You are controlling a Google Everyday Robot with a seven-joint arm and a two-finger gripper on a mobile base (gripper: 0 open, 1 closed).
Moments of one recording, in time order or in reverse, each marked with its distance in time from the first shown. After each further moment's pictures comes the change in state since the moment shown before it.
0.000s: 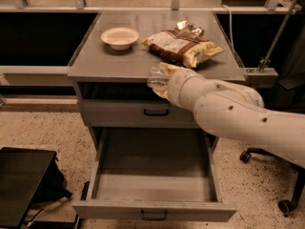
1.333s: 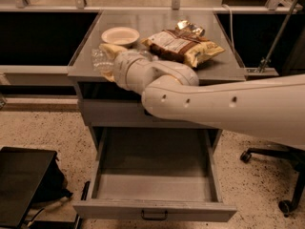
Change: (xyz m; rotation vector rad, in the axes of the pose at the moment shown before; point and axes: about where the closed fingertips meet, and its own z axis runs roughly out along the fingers) arm -0.151 -0.014 0.087 0.096 -0.313 -0.194
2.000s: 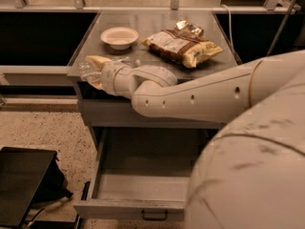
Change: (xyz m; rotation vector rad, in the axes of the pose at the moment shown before) arm -0.009 0.059 0.061 -0.093 -0.111 0.048
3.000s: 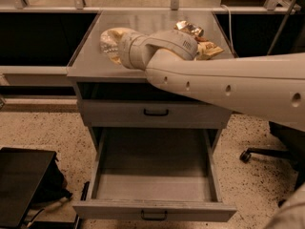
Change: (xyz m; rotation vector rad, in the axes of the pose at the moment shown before) arm 0.035 -0.083 -0.046 -0.015 0.198 -0.048
